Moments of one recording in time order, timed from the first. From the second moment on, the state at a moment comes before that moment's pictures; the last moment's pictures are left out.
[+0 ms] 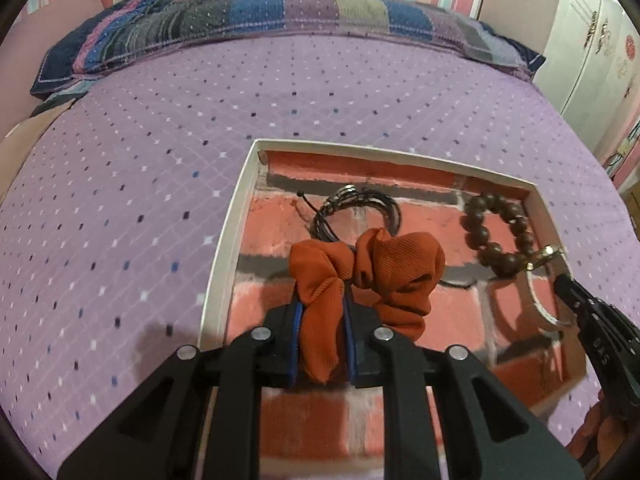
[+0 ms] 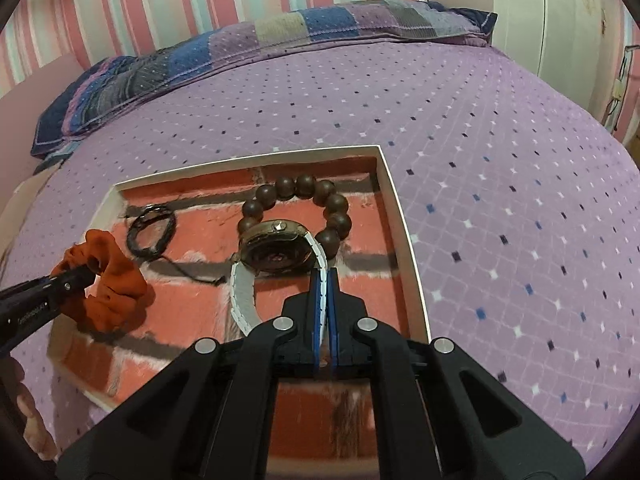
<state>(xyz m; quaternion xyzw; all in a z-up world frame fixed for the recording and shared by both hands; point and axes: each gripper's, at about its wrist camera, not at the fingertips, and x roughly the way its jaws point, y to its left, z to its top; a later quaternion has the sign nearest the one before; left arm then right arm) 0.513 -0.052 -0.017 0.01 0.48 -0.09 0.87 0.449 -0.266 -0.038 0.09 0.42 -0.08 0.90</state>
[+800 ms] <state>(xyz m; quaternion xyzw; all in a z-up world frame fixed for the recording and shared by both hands) 0.529 -0.061 -0.032 0.06 0.49 -0.07 0.87 0.475 -0.264 -0.050 0.06 0.43 -0.08 0.90</state>
